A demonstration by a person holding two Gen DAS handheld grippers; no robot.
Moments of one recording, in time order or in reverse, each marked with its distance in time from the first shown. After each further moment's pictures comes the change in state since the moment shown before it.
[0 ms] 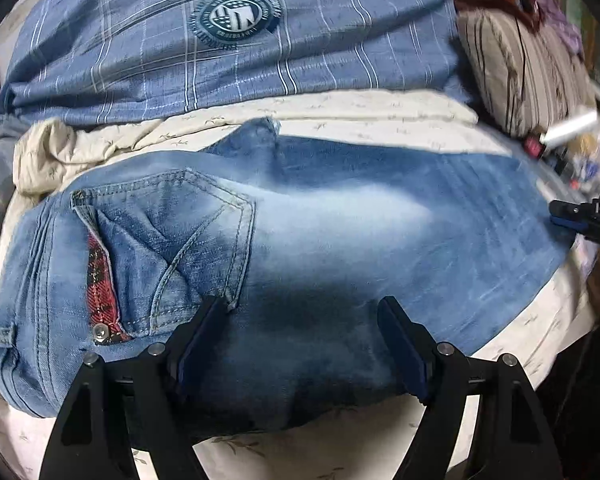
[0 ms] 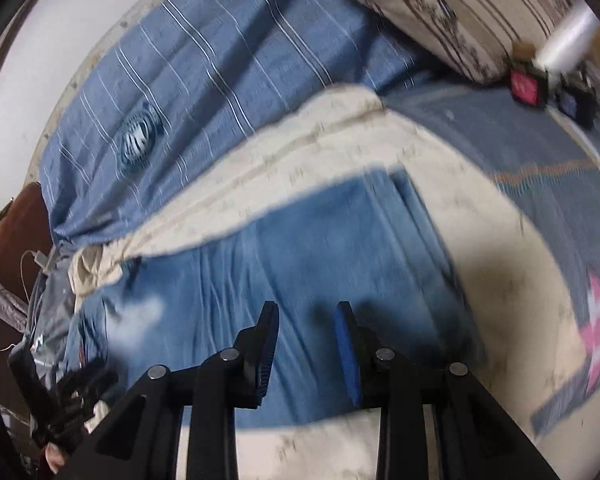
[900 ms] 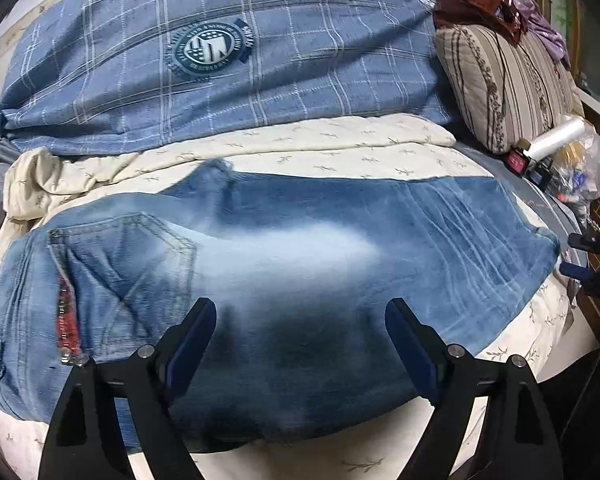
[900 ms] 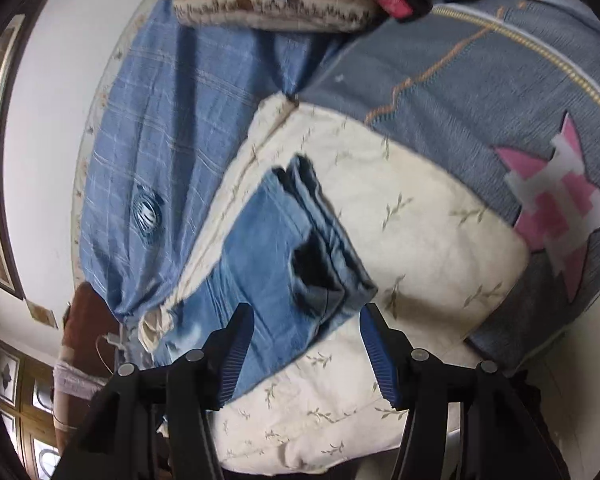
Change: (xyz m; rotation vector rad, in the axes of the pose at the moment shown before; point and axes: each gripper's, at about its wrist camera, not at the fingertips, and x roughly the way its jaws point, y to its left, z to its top) left arm -0.008 -0.037 0.014 -0.008 -0.097 -0.046; right arm -0.046 -0.107 -0.016 0.369 -0.028 0.254
